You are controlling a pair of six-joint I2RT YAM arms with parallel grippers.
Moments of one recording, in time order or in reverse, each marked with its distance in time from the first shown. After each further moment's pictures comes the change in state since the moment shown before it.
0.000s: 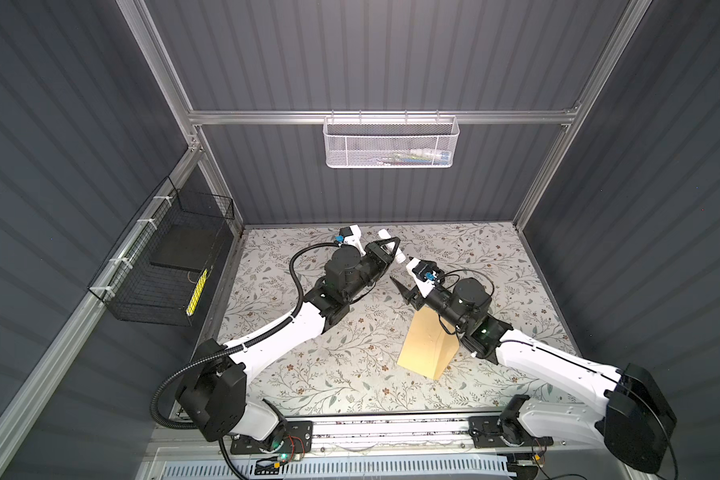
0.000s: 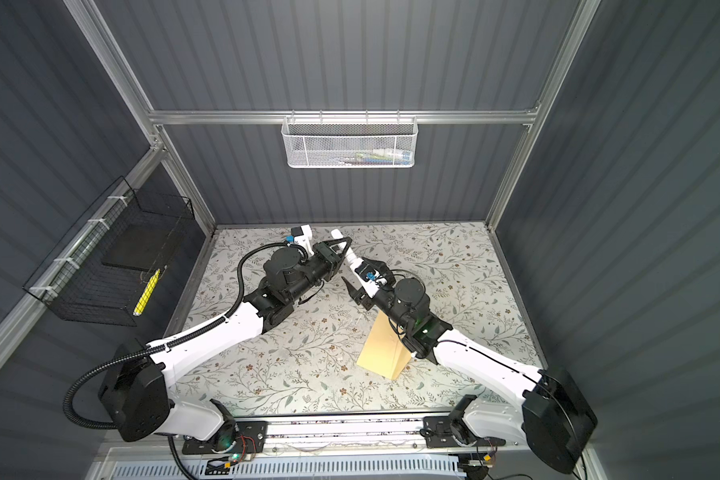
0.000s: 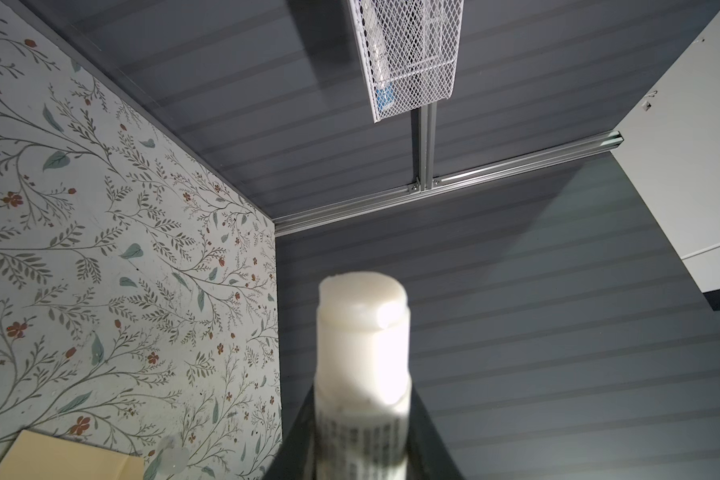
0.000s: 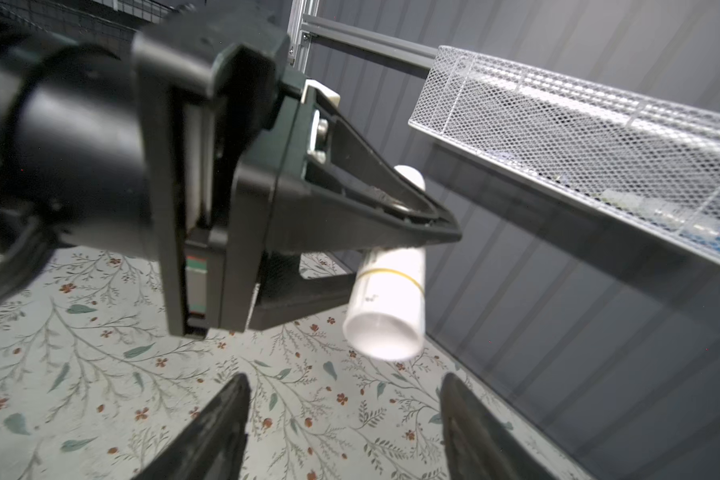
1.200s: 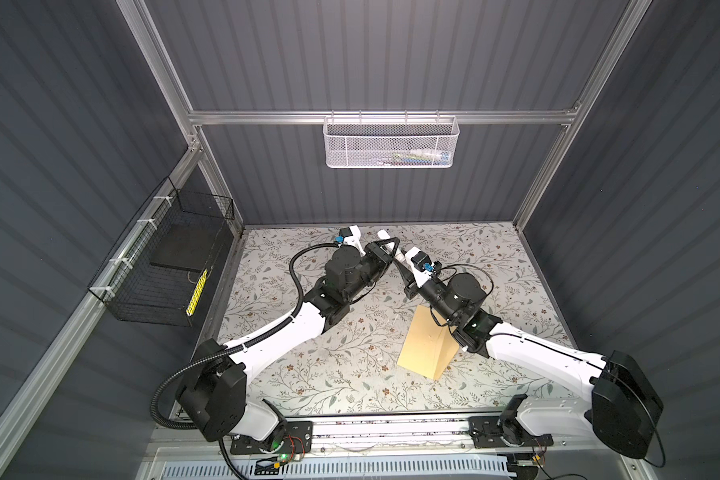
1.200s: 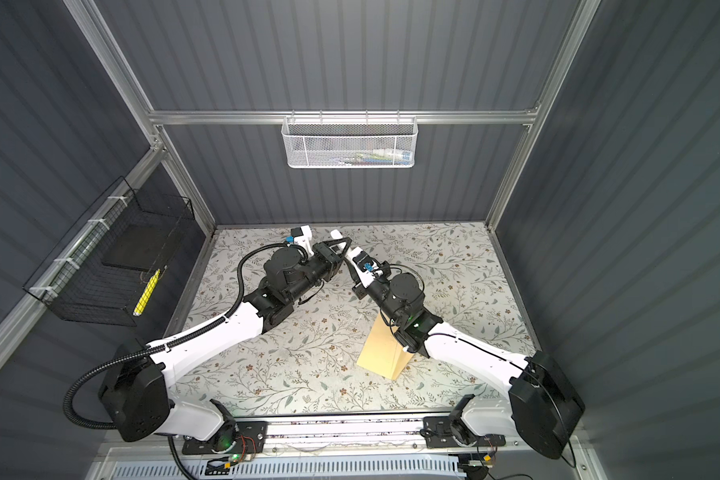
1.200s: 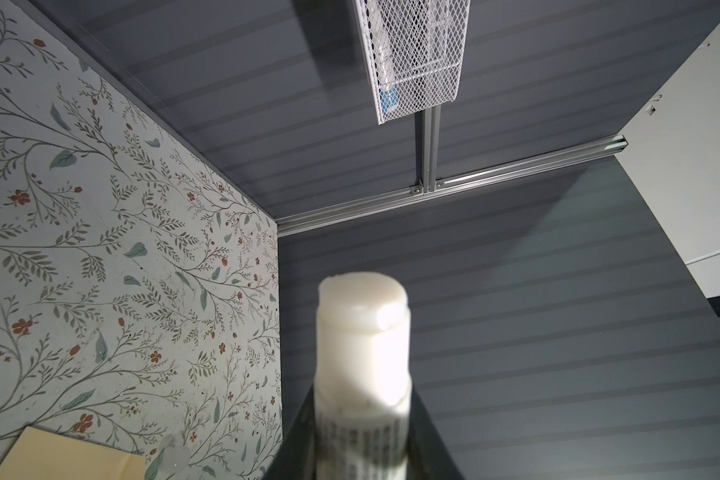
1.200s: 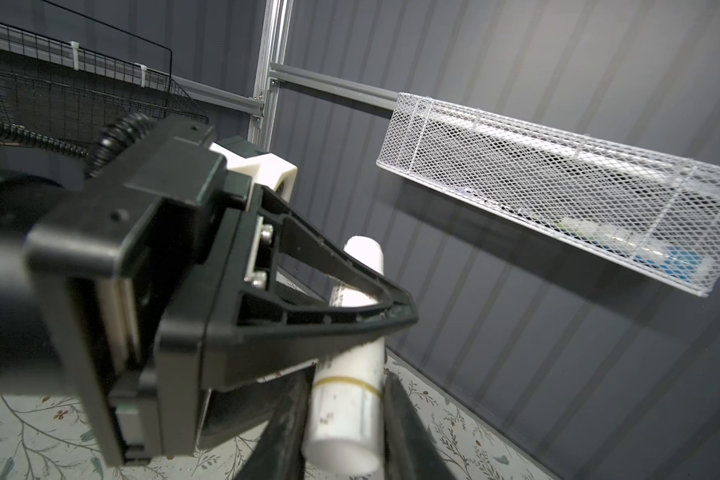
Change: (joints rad) left arm 0.001 0.001 0.001 -0.003 -0.005 -0.011; right arm 0.015 0.059 0.058 0.094 0.065 0.058
